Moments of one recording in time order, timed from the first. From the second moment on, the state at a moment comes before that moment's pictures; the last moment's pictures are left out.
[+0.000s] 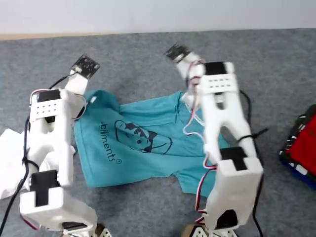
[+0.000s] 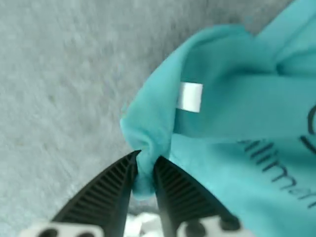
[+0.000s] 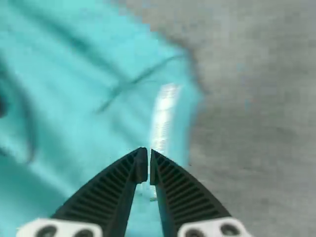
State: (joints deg) left arm -15.6 7.1 15.3 60.7 -35.6; right arm -12.7 24.2 -20.1 82.8 35.9
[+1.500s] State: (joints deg) left arm -18.5 12.3 15.2 61.6 -35.6; right arm -21.6 57.5 -61.7 95.1 24.7
